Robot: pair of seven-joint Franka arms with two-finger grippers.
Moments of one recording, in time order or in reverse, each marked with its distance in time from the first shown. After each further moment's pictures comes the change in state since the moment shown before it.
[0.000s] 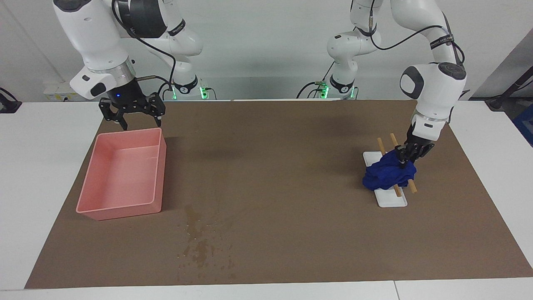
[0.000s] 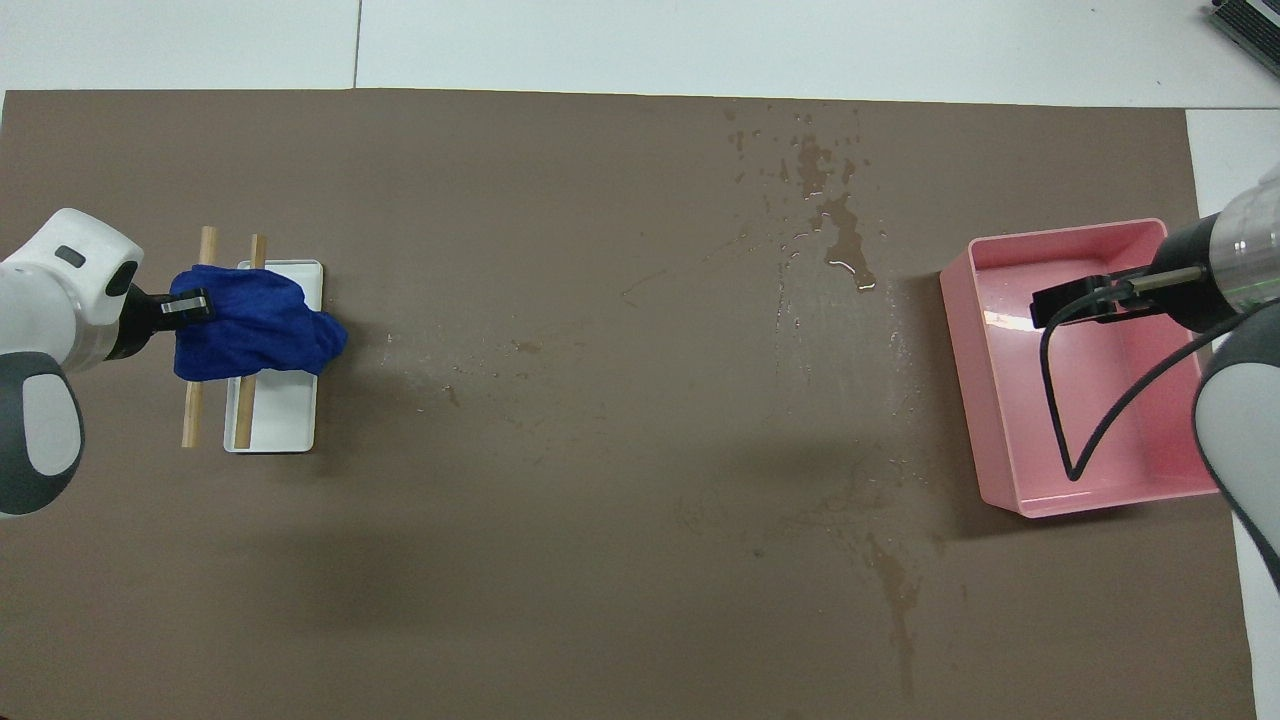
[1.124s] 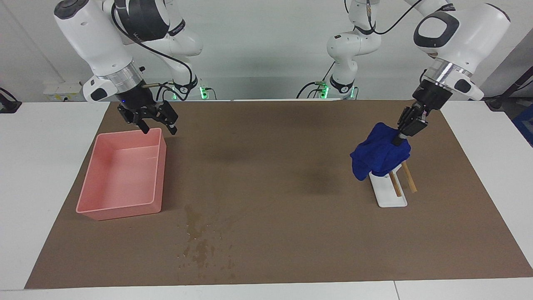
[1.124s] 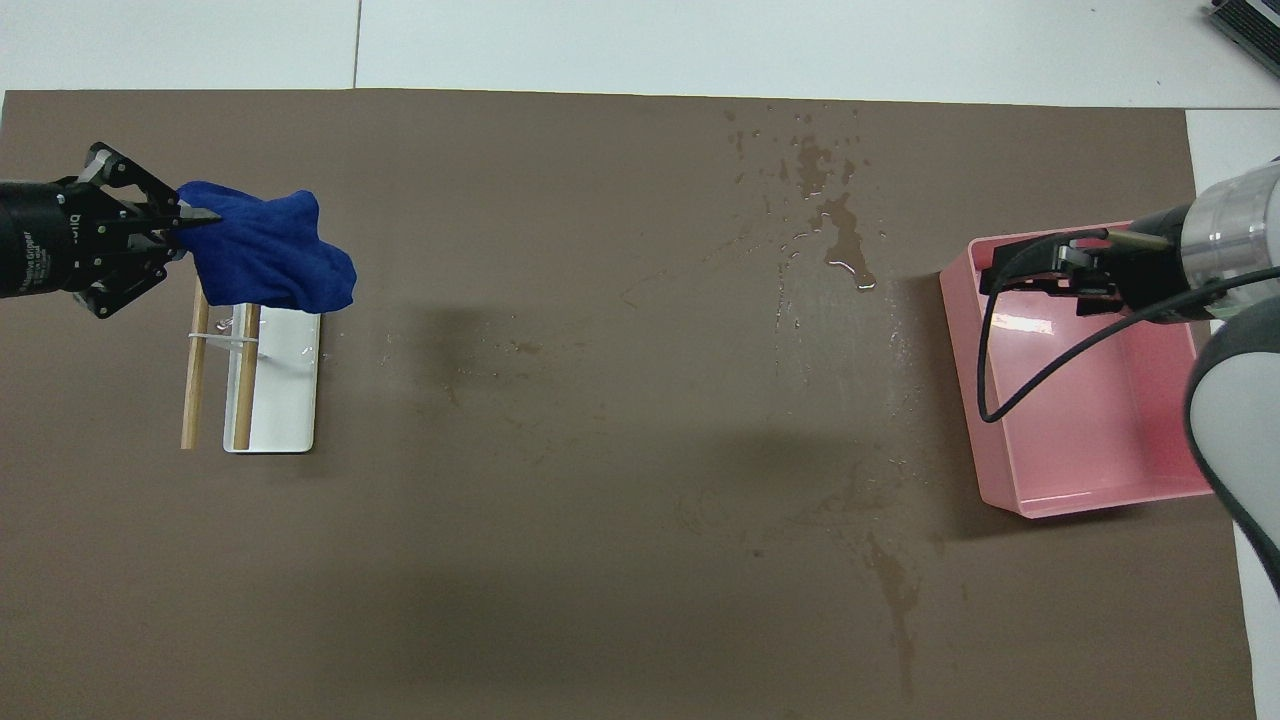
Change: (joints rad) left arm -0.030 -0.108 -0.078 0.278 -0.541 -0.281 -0.965; right arm 0.008 0.001 0.017 -0.061 0.265 0.172 0.470
